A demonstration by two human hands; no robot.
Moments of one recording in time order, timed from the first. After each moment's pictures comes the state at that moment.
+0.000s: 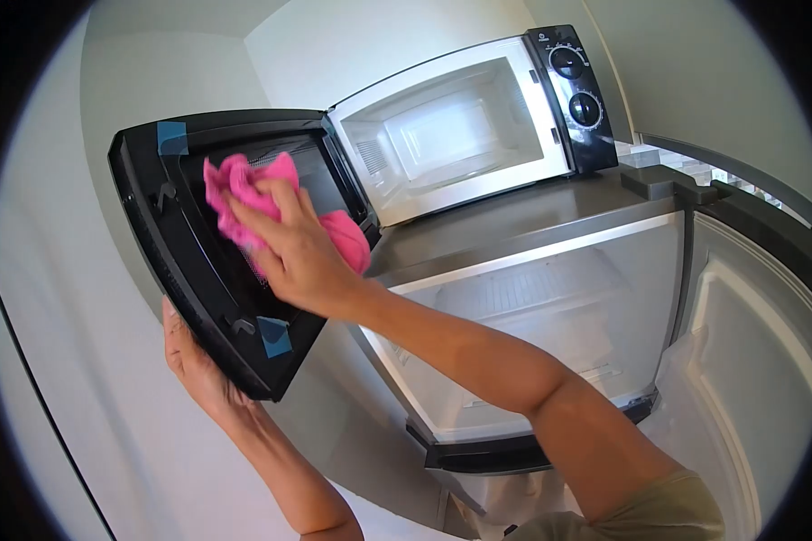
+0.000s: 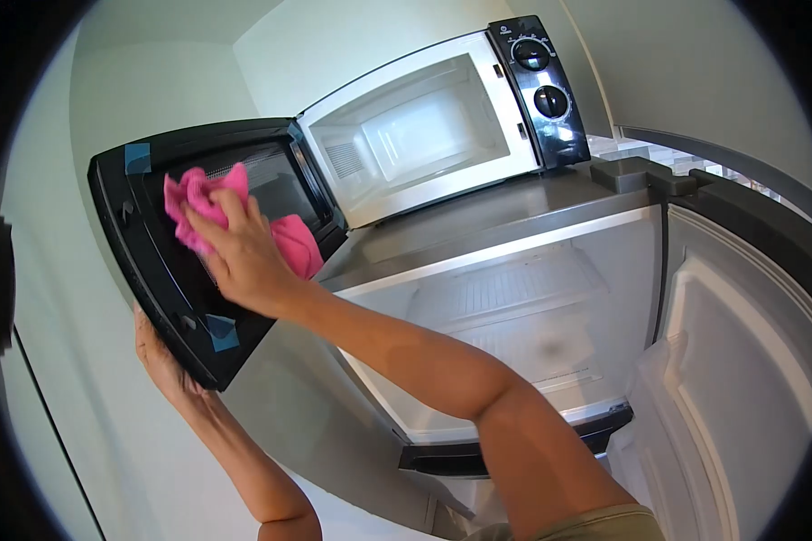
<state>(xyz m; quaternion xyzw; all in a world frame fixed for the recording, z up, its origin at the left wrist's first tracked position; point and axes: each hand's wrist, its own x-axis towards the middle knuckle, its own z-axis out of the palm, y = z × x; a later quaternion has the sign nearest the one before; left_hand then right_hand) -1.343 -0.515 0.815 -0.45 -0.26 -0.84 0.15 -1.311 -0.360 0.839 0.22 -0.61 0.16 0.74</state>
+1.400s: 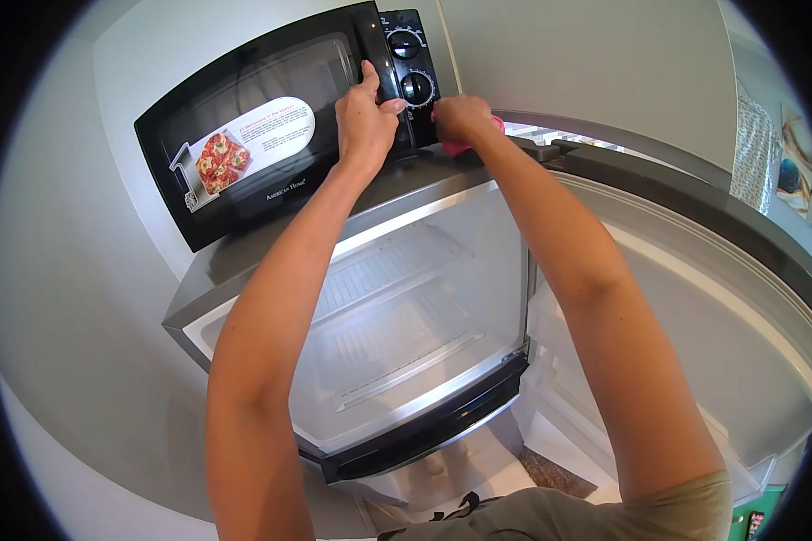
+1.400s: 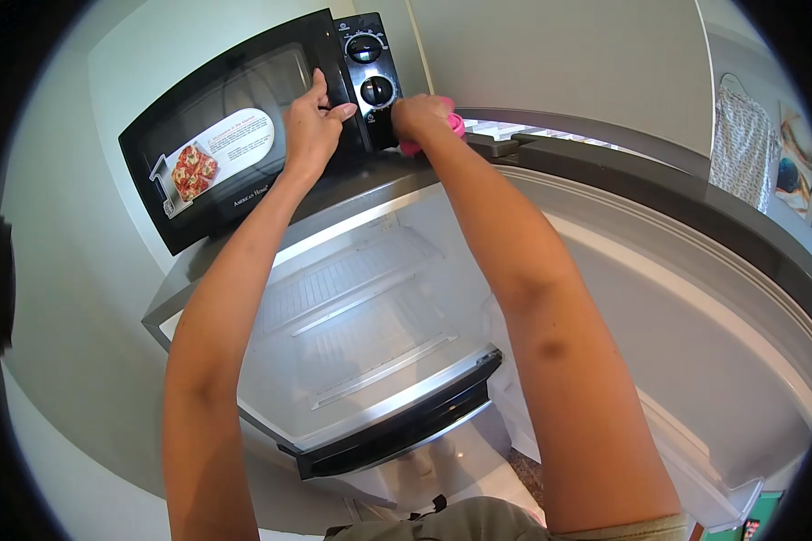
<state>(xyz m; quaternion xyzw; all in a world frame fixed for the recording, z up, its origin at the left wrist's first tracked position) -1.183 -0.185 0.841 -0.71 -0.36 -0.59 0.17 -1.039 -0.113 0.836 -0.62 -0.72 -0.13 0.27</state>
